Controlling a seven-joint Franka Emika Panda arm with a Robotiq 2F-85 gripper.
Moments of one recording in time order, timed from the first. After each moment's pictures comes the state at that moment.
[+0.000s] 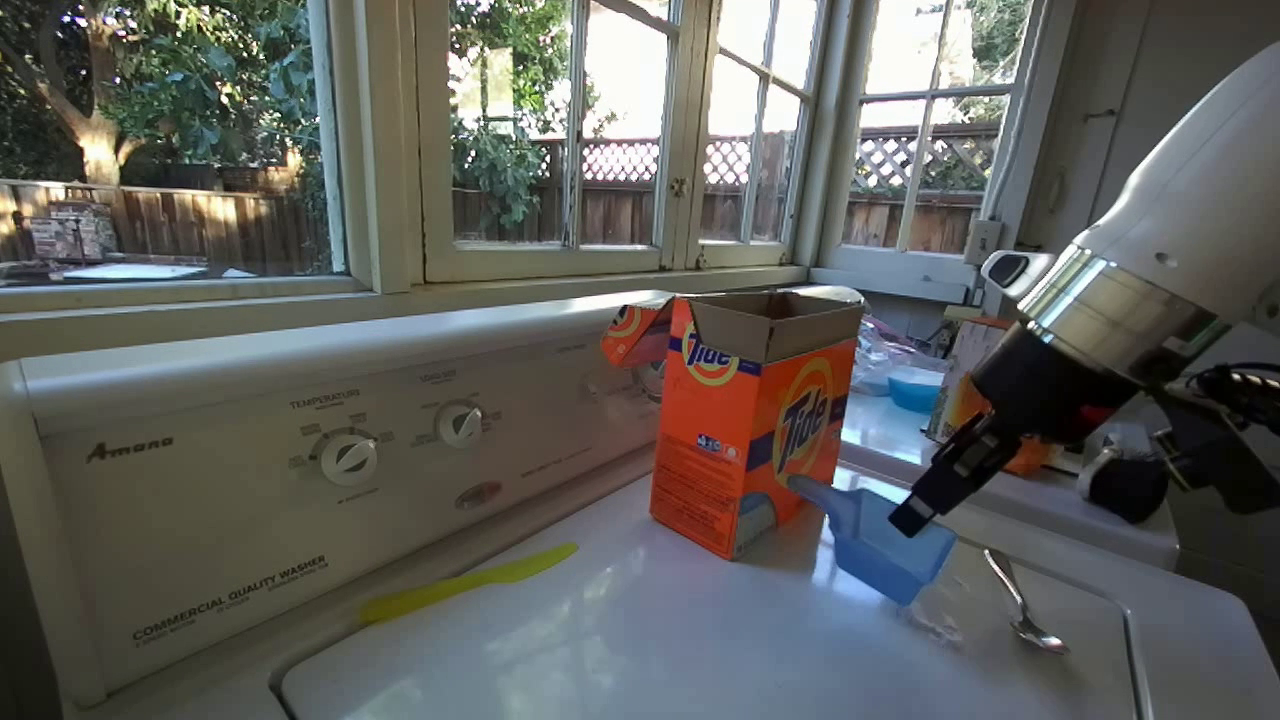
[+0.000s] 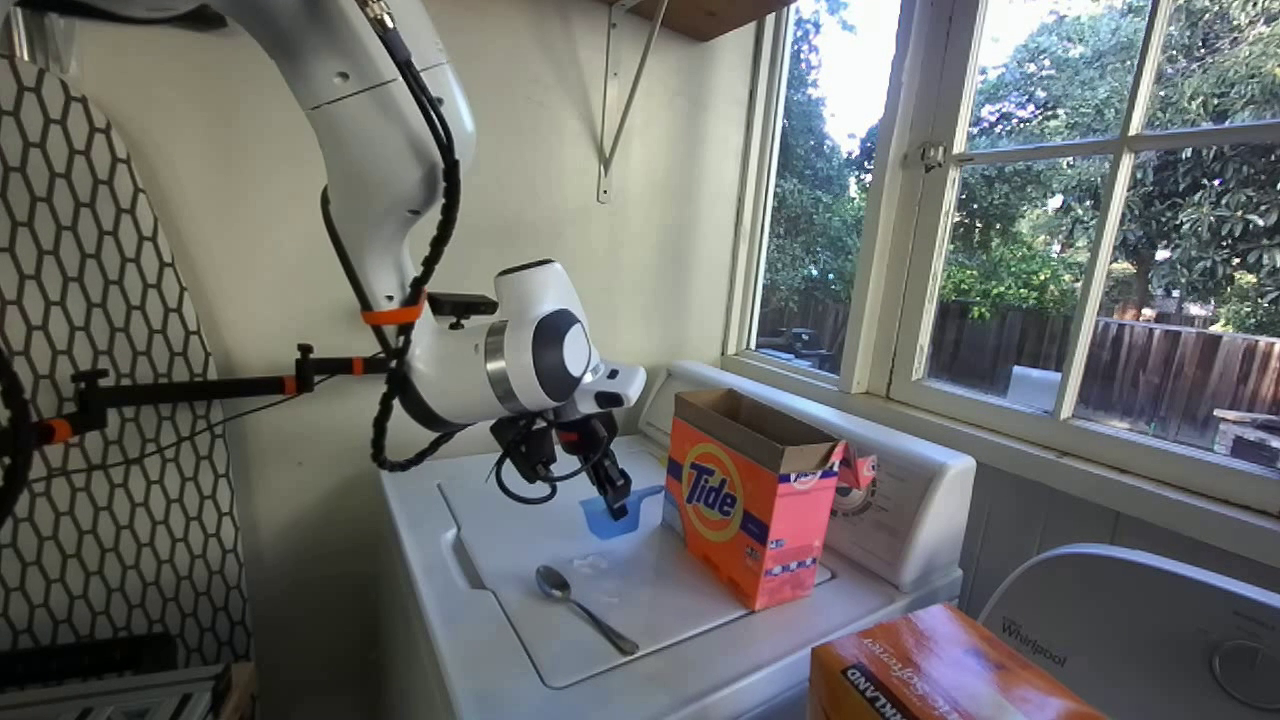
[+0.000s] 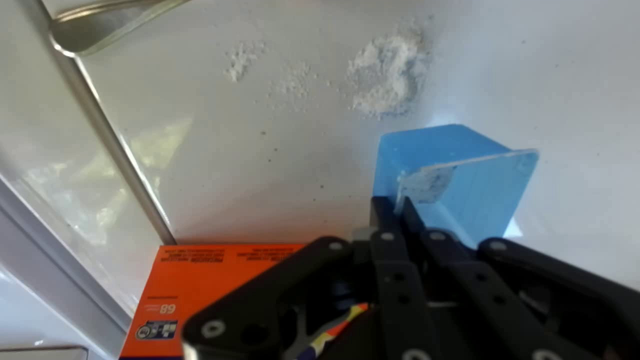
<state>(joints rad) 0.36 0.15 0.11 -2.42 -0.71 2.98 0.92</state>
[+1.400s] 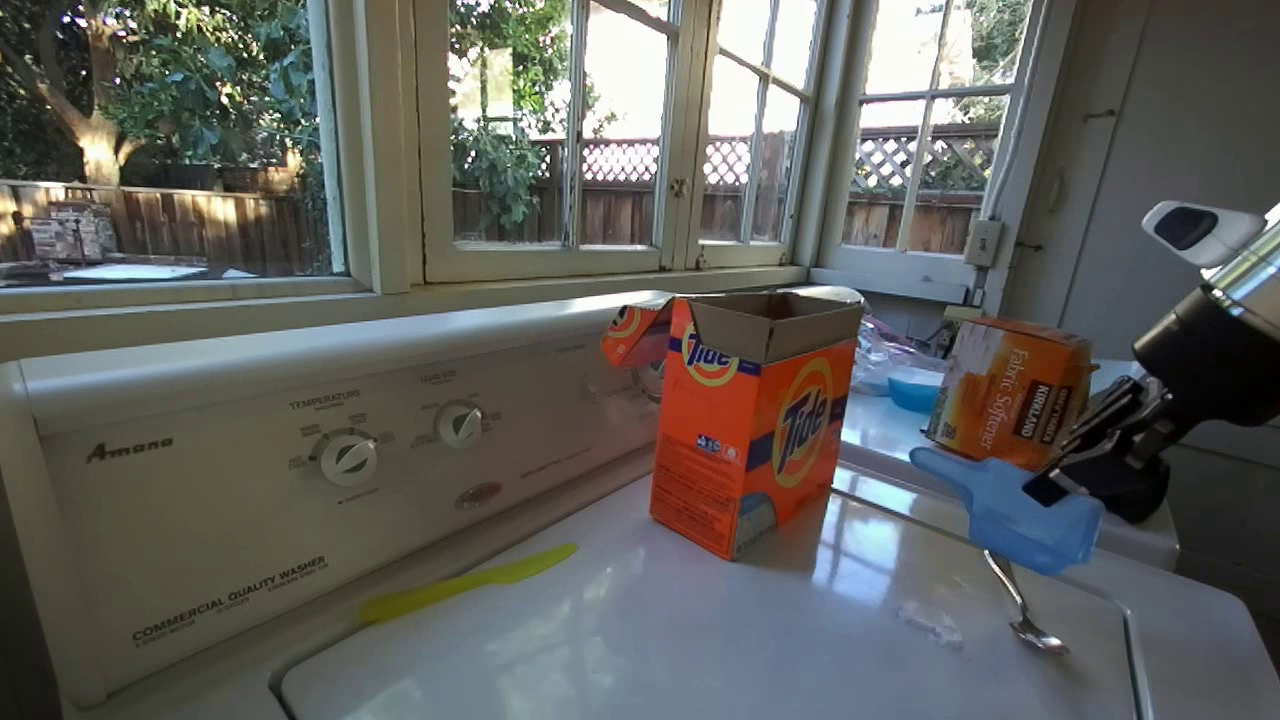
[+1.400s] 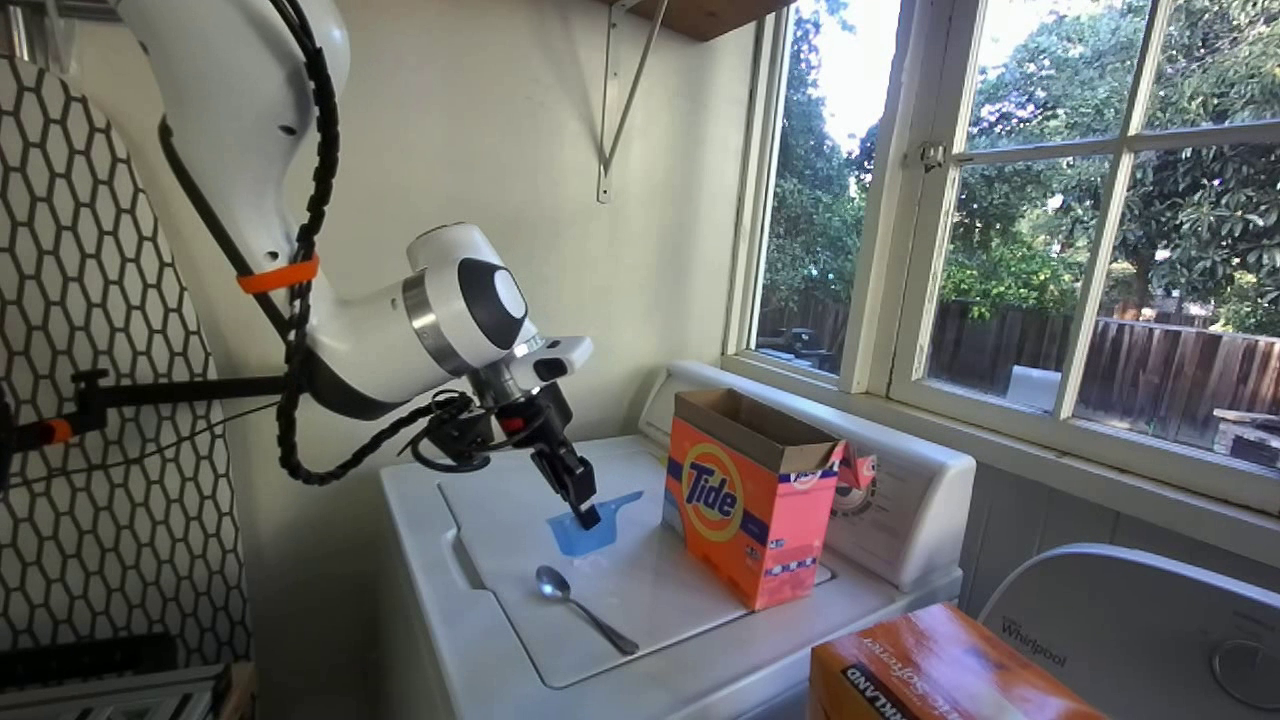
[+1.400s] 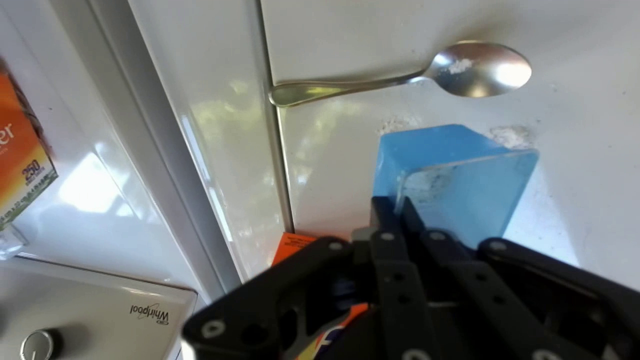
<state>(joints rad) 0.35 -0.16 0.11 -2.65 -0.99 2.80 1.06</state>
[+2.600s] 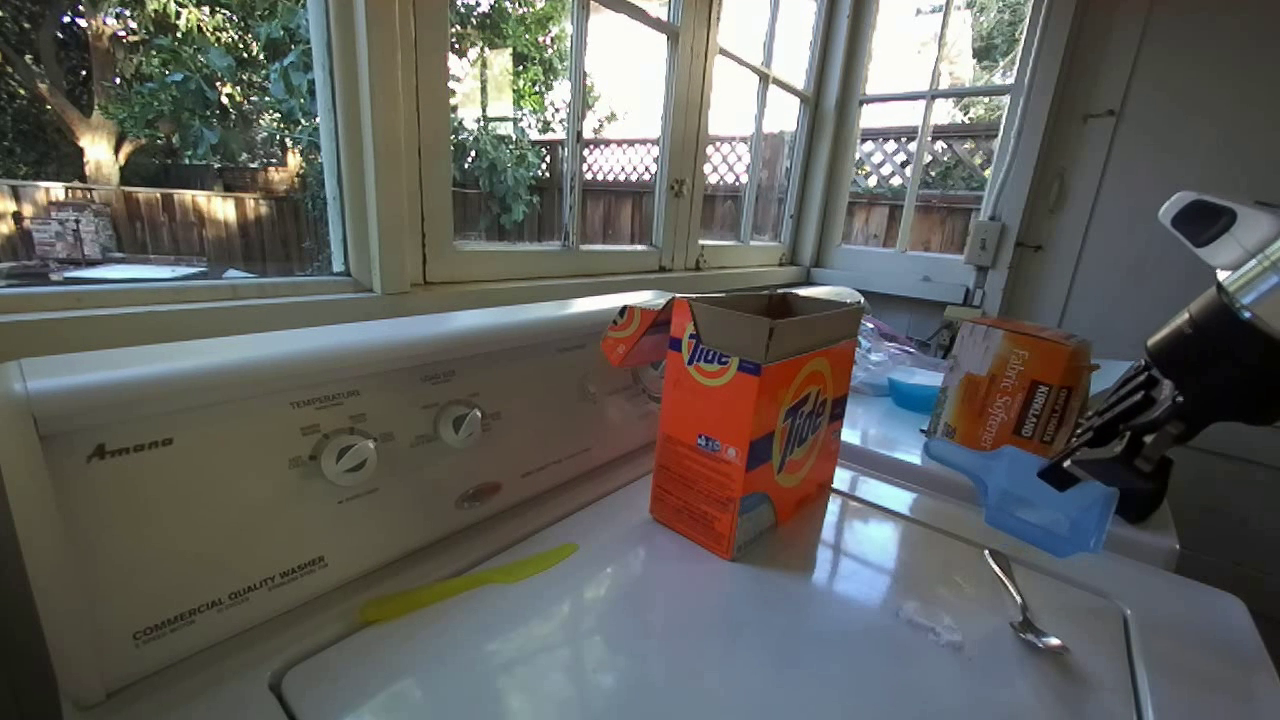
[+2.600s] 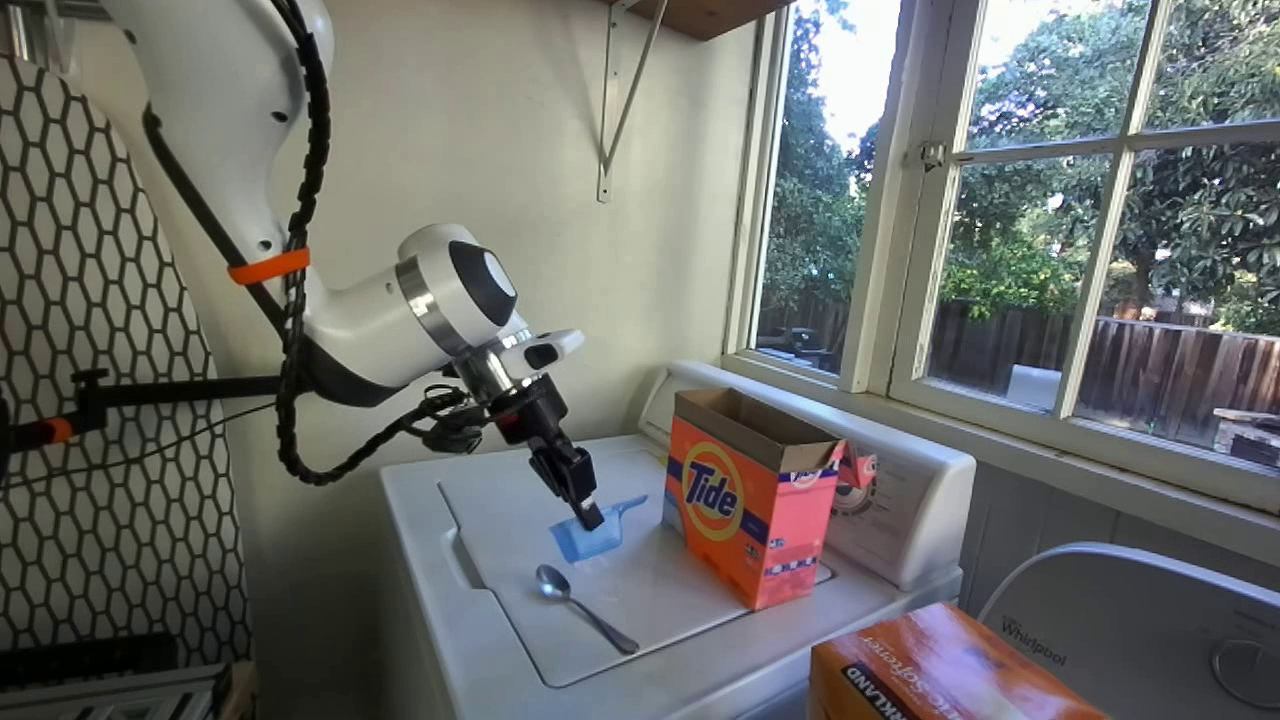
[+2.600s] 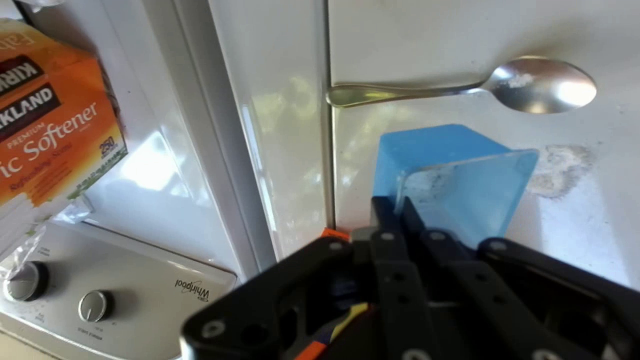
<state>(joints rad) 0.35 -0.18 0.16 -2.64 -1.05 2.64 1.10</state>
